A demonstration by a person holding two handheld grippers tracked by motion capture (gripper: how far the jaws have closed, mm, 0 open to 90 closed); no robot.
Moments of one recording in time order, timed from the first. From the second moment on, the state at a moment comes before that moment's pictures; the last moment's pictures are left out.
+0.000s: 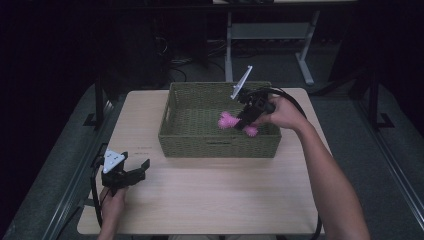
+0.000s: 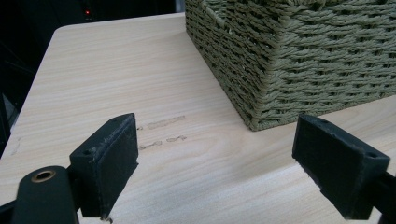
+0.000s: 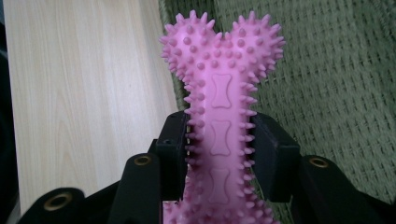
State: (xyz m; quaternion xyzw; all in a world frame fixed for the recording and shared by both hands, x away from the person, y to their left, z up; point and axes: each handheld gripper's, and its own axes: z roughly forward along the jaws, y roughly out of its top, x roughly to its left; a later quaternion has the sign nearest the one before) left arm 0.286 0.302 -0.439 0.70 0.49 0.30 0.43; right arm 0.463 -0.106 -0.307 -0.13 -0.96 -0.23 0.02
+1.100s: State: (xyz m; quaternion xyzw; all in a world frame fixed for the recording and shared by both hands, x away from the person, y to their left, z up) left arm 0.283 0.308 -0.439 0.69 0.49 0.30 0.43; right arm 0.496 -0.100 -0.347 -0.16 -0.96 -0.21 0.04
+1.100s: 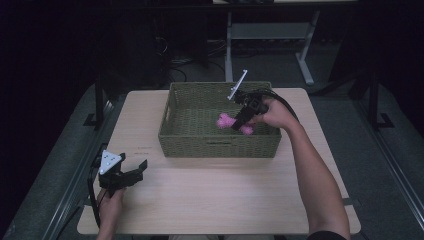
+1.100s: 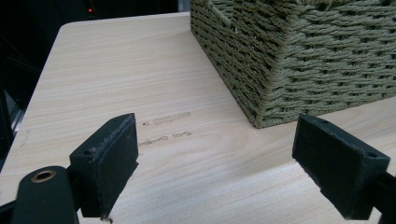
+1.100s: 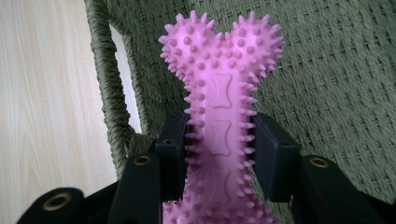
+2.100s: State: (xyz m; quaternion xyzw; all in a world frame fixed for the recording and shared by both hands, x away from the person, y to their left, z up) left arm 0.283 0.307 -0.438 0.69 0.49 0.30 0.43; right arm 0.501 -0.093 -0.377 -0.18 -0.96 -0.20 0.06
